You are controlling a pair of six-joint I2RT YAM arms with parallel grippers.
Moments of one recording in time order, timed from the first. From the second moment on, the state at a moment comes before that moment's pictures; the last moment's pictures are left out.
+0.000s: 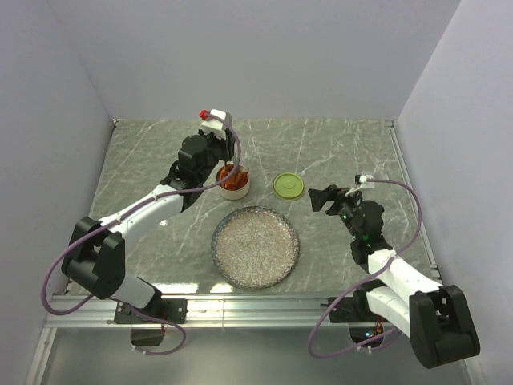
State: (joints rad) left arm -0.53 1.47 1.03 0.43 -0.14 -0.05; right arm 0.21 0.99 0.23 0.67 -0.14 0.41
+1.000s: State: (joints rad) left arm -0.53 1.38 1.03 0.34 -0.19 -0.07; right arm 0.21 0.99 0.23 0.67 -0.14 0.41
